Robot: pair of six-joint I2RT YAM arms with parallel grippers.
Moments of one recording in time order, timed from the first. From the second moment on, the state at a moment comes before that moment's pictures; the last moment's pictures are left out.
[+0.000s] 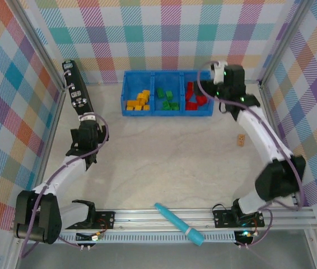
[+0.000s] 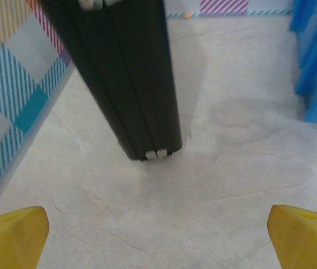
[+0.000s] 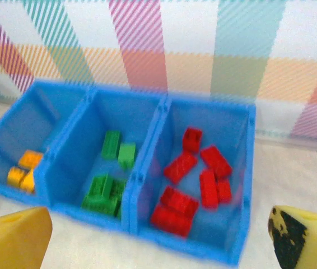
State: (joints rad) left arm -0.15 1.16 0.59 0.03 -0.43 -0.09; right arm 0.24 1.47 1.38 -0.35 -0.08 0.06
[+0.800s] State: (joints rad) left arm -0.08 1.45 0.43 0.61 -0.20 -0.13; right arm 0.25 0.35 0.38 -0.40 0.18 0.25
